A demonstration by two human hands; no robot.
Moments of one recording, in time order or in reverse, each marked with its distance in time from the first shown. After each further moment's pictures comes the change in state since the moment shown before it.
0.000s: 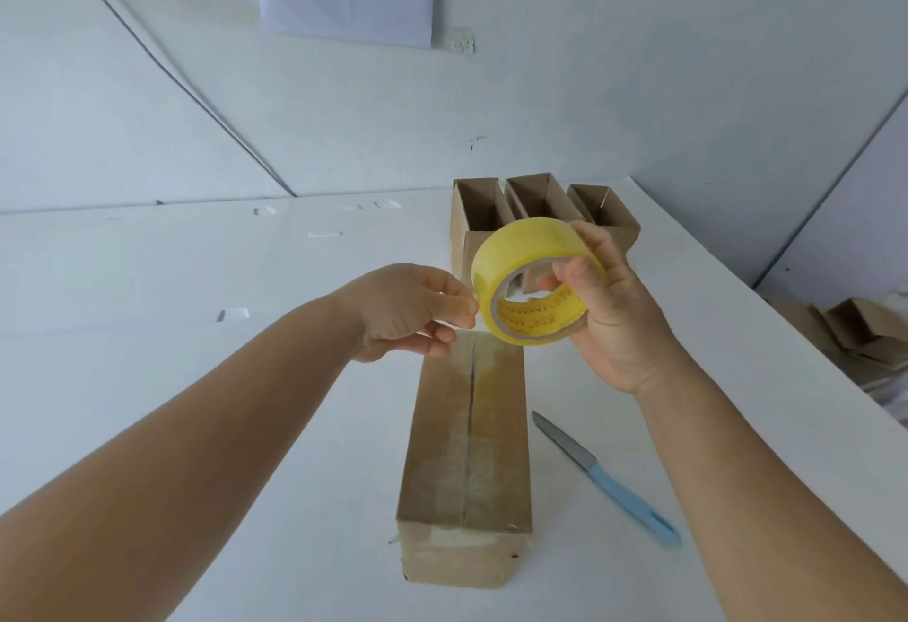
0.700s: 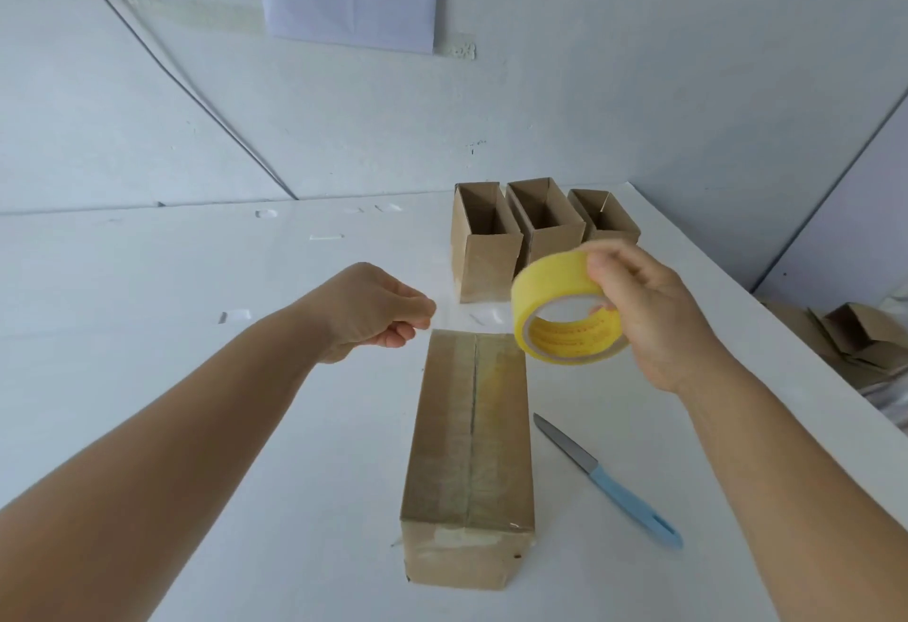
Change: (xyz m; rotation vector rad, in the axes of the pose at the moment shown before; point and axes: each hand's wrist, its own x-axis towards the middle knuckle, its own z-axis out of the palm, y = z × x) left_hand 0.000 -0.018 -0.028 0.101 0.230 0.046; right_hand -0.011 -0.024 -0.007 -0.501 0.218 0.037
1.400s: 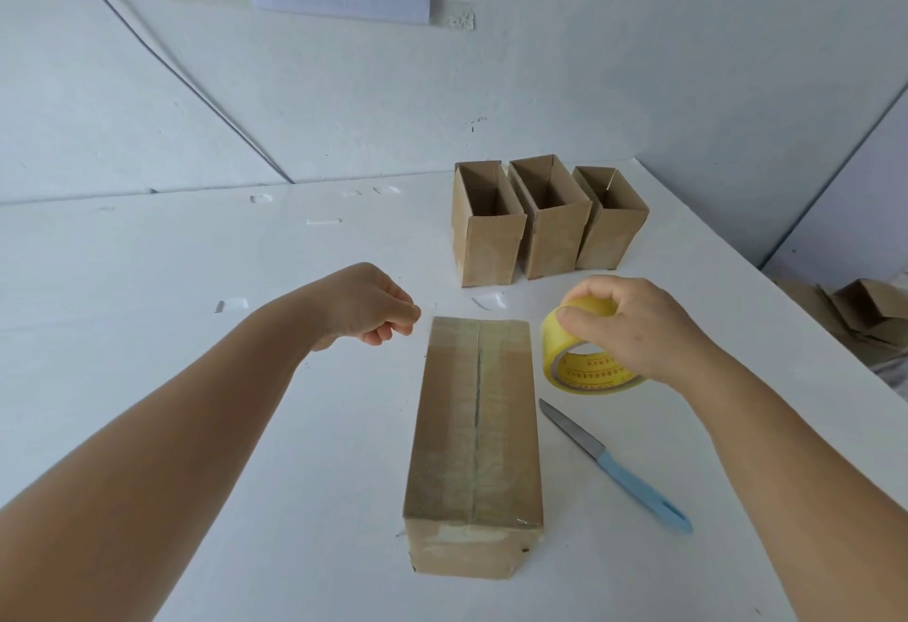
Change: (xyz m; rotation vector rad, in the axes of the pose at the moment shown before) left_hand 0.027 -0.018 -0.005 0.289 -0.047 -0.055; right_hand 0.000 0.025 -0.004 -0.641 -0.125 0.201
